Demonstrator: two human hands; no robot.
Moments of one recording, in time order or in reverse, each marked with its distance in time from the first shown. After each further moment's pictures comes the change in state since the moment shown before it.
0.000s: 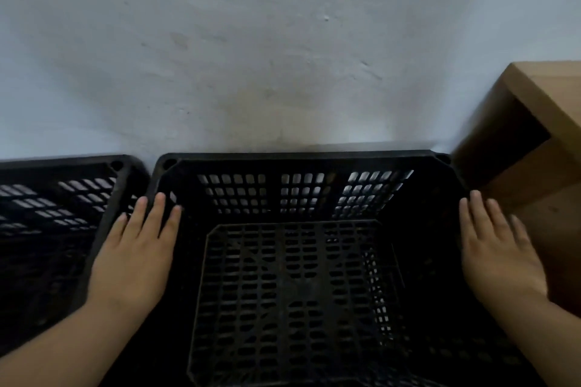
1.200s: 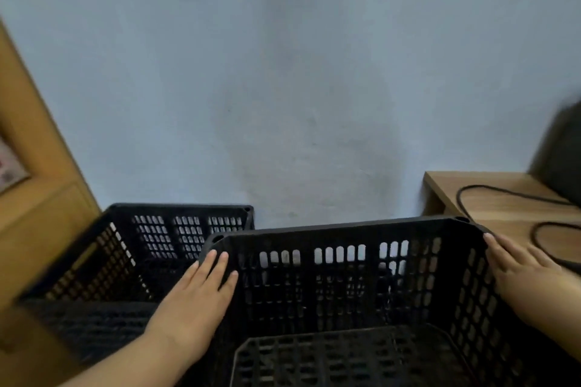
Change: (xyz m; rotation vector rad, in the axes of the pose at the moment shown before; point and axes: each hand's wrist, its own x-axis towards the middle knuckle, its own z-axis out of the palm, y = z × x) left_hand -0.308 -0.058 -0.224 -0.017 -0.156 0.137; right_hand -0.244 0.047 -0.258 -0.307 -0.099 -0.162
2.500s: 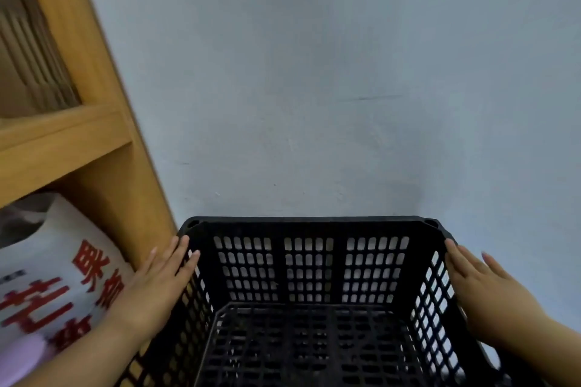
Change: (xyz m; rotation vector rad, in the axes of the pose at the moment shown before) left_hand 0.118 -0.534 -0.035 0.181 0.223 -0.194; right_hand 0.193 -0.309 -0.312 0.224 0.292 -0.193
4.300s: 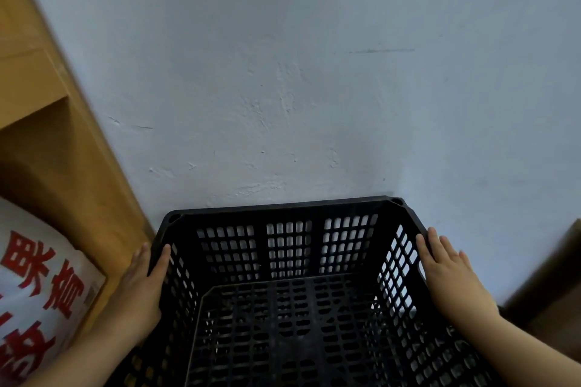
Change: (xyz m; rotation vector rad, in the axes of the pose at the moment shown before) left_hand 0.030 -0.005 0.085 -0.516 -0.219 -0.165; right_hand 0.011 -0.062 0.036 0.263 -0.162 0.355
